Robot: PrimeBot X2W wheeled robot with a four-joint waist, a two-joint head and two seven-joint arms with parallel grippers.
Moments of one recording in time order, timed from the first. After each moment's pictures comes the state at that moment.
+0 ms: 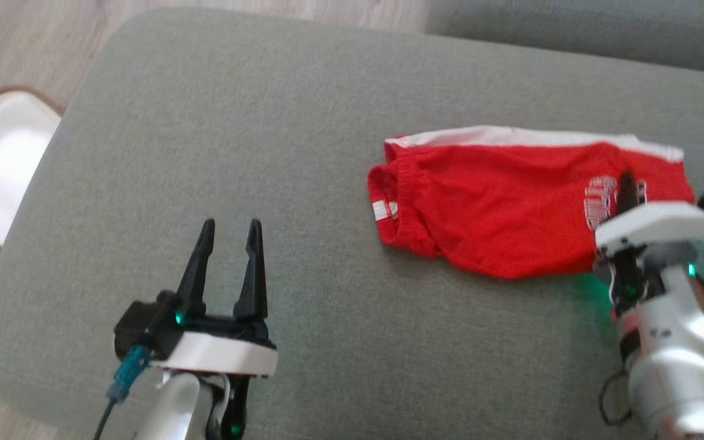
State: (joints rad) left arm -0.18 0.04 -0.29 0.25 -0.39 -0.05 -0.25; right arm -0.67 -0.07 -0.25 1.04 0.54 0.13 -0.08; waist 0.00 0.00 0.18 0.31
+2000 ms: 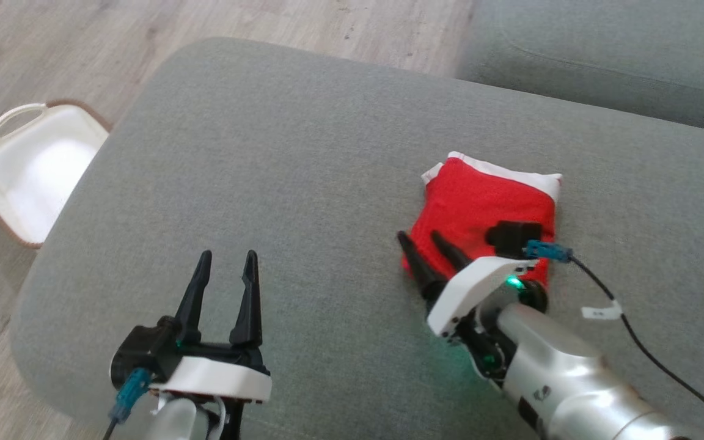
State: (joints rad) left arm -0.11 0.05 -0.26 0.28 -0.35 -0.06 -0.25; right arm -0.63 -0.06 0.94 0.97 1.11 0.13 -0.20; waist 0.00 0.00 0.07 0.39
